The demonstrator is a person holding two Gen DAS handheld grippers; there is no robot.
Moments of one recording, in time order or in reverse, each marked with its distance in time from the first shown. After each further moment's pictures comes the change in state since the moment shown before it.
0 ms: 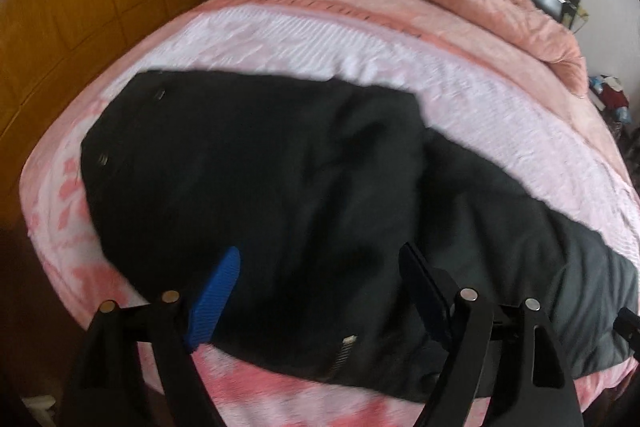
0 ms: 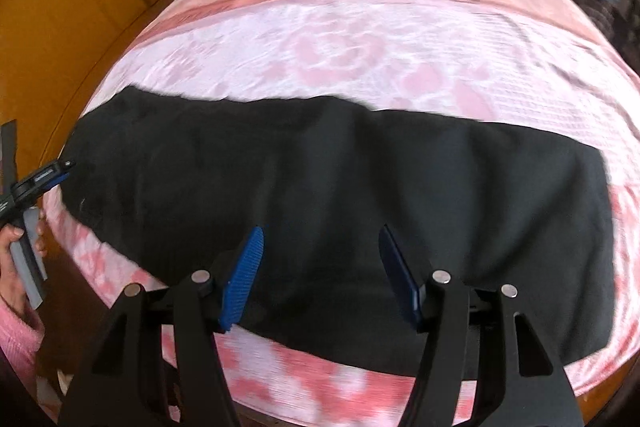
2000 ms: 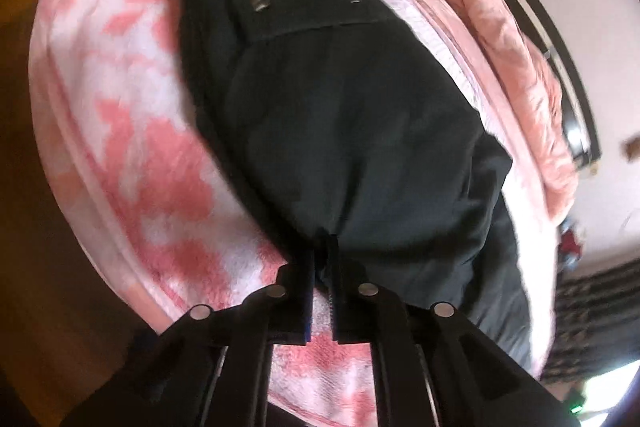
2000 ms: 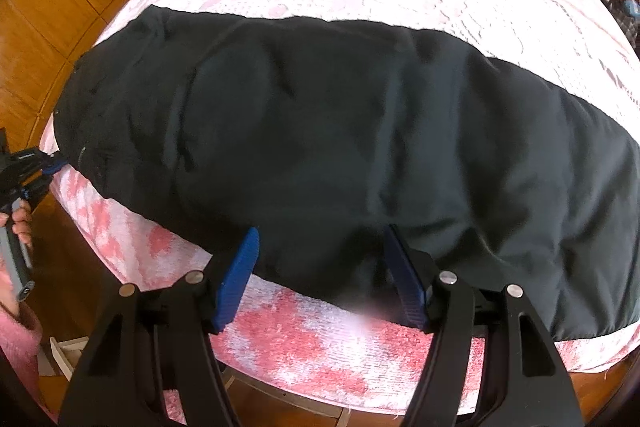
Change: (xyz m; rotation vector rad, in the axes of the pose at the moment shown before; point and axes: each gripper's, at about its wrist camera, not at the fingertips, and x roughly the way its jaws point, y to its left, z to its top) left arm 0.020 0.132 -0.047 -0.516 0.073 -0.228; right arm 0.036 0.057 -0.021 -0.062 0.124 -0.028
